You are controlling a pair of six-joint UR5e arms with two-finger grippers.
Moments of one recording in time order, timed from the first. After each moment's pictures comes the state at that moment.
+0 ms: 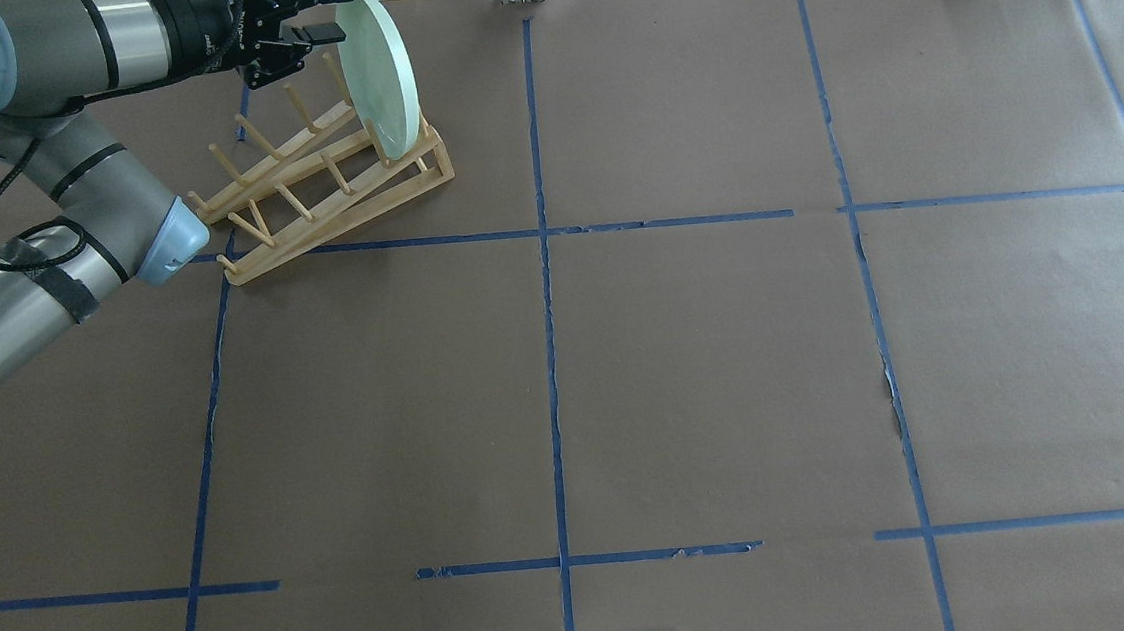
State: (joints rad) left arm -0.96 -2.25 -1.15 -3.06 -1.98 -1.93; right arm 1.62 -1.68 1.60 -1.60 2.30 -0.07
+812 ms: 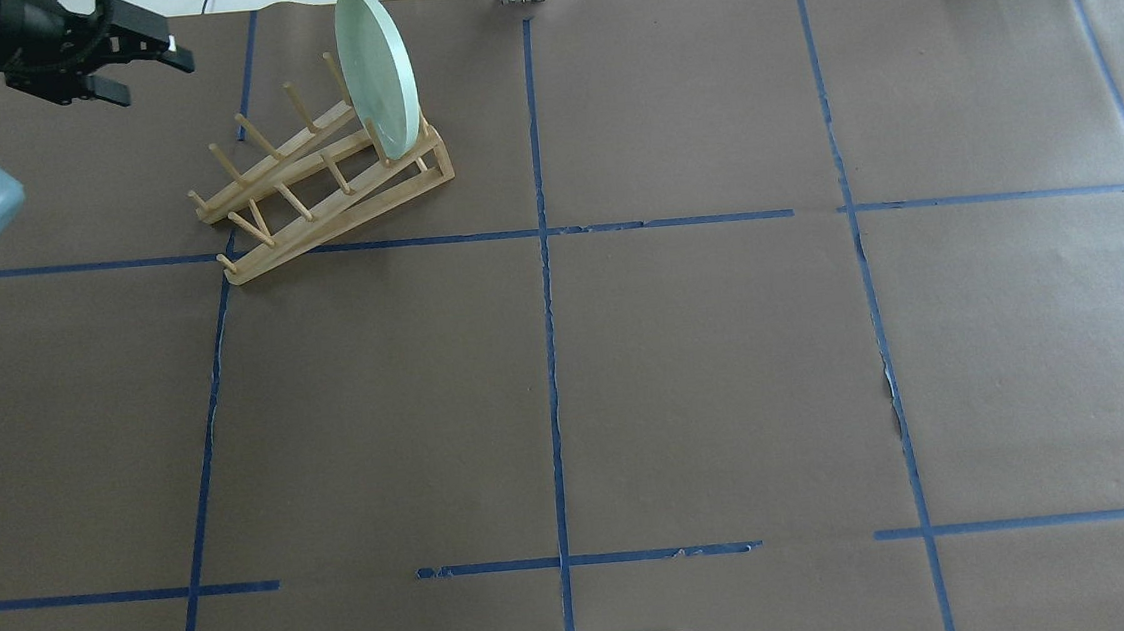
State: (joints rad) left arm -1.18 -2.02 -1.48 -2.16 -2.35 -0.95; right arm 1.62 -1.68 1.60 -1.60 2.30 -0.07
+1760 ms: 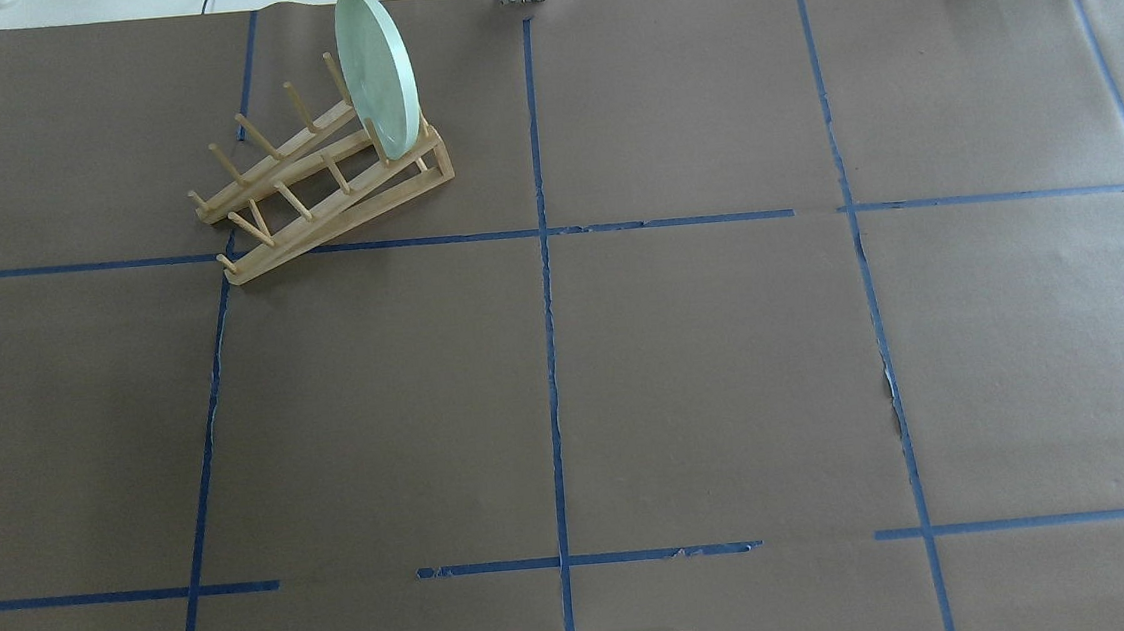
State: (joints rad) left arm -1.56 -1.78 -1.55 -1.41 -2.33 0.18; right arm 1.62 -1.68 1.60 -1.60 2.30 -0.07
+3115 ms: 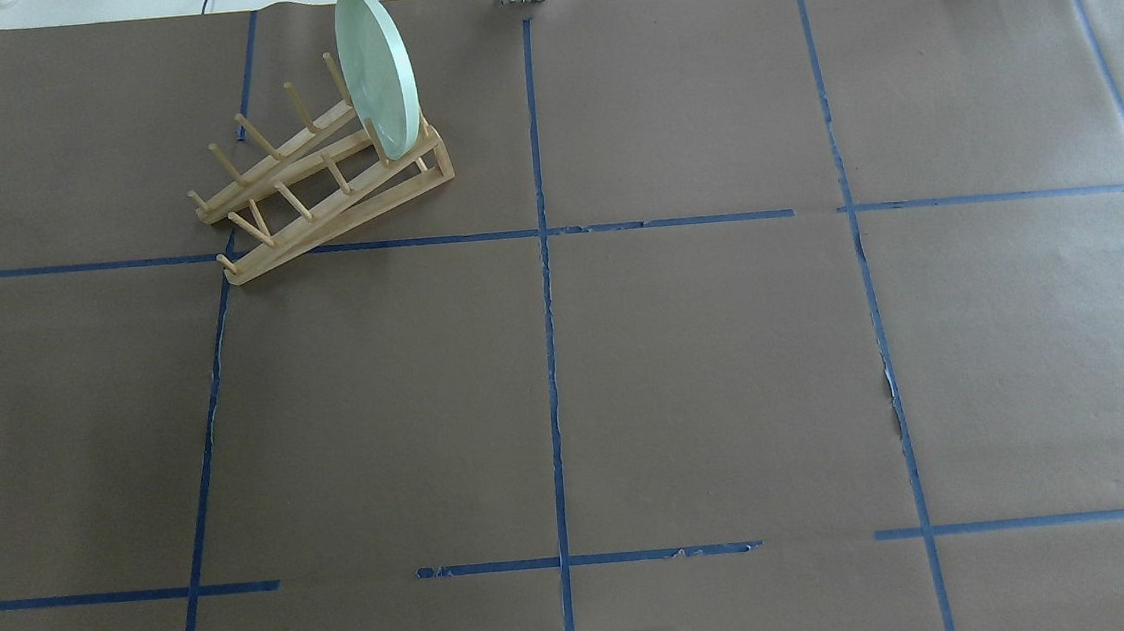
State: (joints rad) left arm -1.58 -1.71 -1.58 -1.48 -2.39 0.19; right arm 1.62 -1.68 1.60 -1.60 2.30 -0.07
